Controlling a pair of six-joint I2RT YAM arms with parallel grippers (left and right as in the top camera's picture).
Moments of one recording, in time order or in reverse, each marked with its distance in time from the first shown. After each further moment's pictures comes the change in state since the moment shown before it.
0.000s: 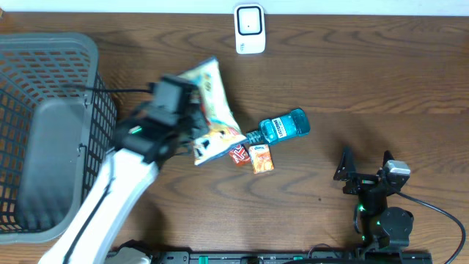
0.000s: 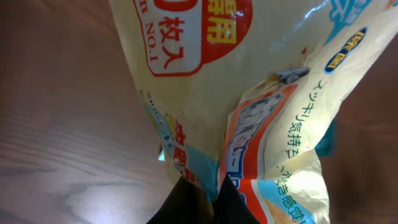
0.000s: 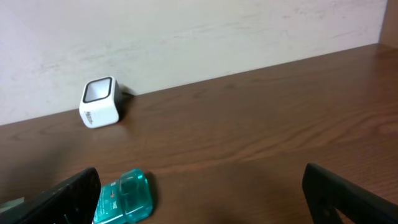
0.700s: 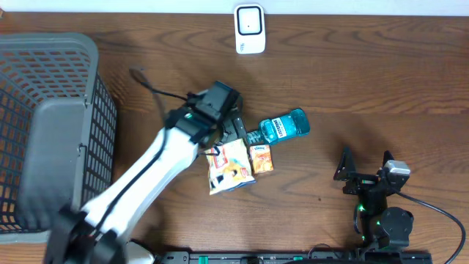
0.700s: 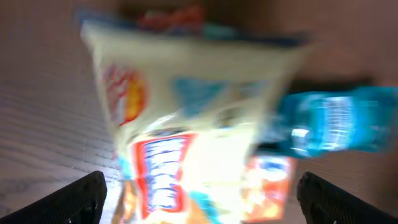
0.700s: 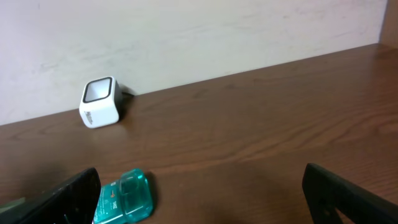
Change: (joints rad) left arm -0.135 0.182 -0.016 0.078 -0.024 -0.113; right arm 0.000 0.000 0.000 0.000 0.000 0.000
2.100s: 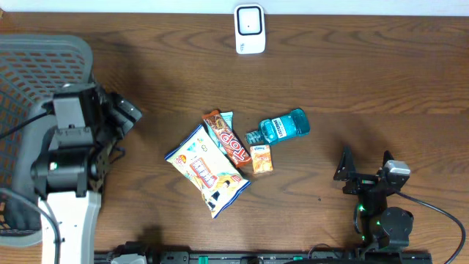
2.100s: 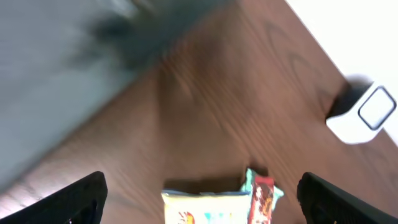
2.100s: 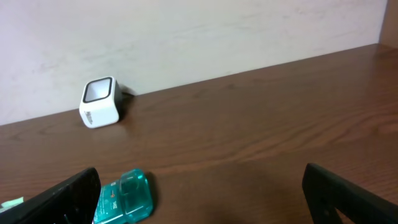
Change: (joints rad) left arm 0.620 -0.400 0.002 -0.130 -0.024 0.135; right arm 0.000 0.000 0.000 0.000 0.000 0.000
